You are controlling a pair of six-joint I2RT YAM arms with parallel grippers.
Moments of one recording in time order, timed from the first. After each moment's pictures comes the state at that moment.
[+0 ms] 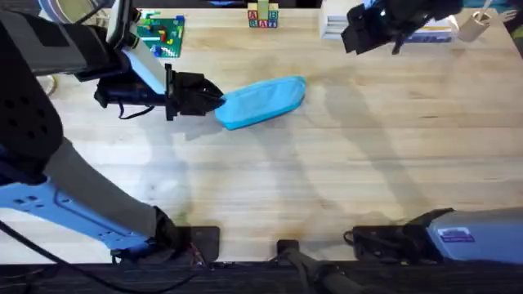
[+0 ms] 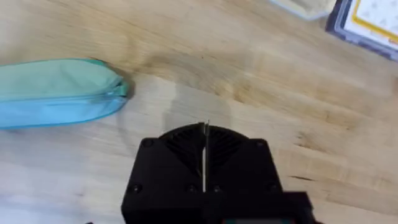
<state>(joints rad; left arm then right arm) 0.28 1.86 1.08 -1.10 1.23 1.78 0.36 1.57 1.49 -0.99 0.24 -0.01</state>
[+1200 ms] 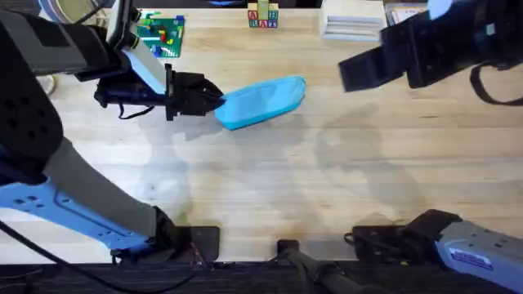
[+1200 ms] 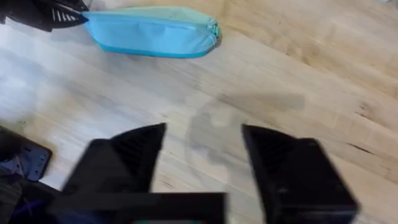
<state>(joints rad) 0.28 1.86 1.08 -1.10 1.23 1.78 0.51 1.20 1.49 -1.27 0.03 0.12</state>
